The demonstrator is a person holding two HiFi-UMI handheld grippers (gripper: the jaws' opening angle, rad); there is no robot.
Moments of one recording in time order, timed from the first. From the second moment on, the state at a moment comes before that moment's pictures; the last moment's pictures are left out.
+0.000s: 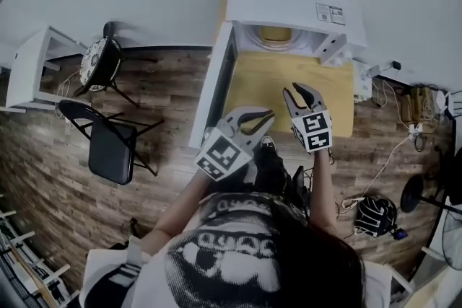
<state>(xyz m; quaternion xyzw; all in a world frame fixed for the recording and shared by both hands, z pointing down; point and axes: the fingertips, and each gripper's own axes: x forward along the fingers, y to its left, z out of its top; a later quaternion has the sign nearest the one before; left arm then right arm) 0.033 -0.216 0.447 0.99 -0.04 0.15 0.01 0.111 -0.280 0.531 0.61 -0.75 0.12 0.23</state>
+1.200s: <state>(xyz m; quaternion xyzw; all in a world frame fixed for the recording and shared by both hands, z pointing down) 0.030 -0.152 0.478 0.98 0.09 0.16 0.01 0.081 -0.139 0.507 0.73 -0.66 0.16 0.14</state>
